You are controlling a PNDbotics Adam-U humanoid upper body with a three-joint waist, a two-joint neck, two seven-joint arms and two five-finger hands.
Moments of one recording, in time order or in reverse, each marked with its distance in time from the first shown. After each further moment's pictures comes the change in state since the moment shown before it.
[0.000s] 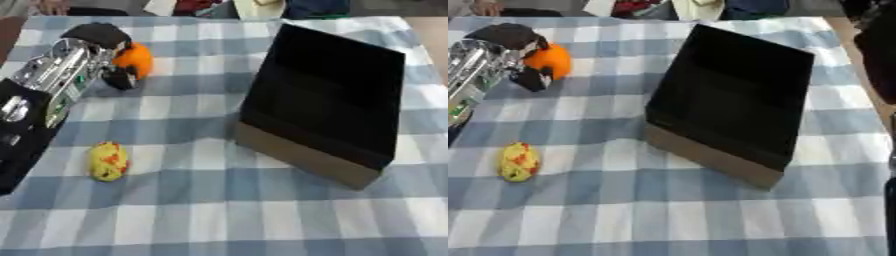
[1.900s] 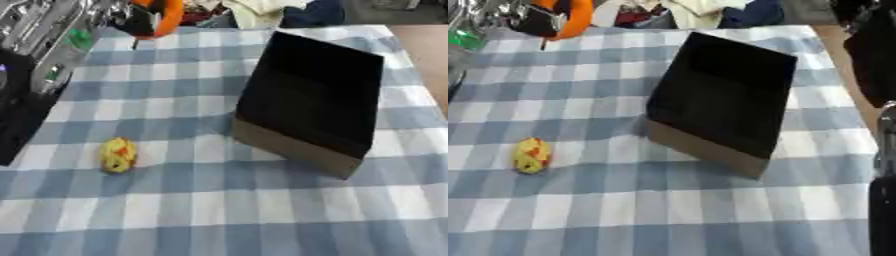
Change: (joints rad) left arm -0.097 -0.028 -0.075 -0.382 0.096 -0.028 0.067; right arm 0.099 0.056 0.001 -0.068 -0.018 0.060 -0.011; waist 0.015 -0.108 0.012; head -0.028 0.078
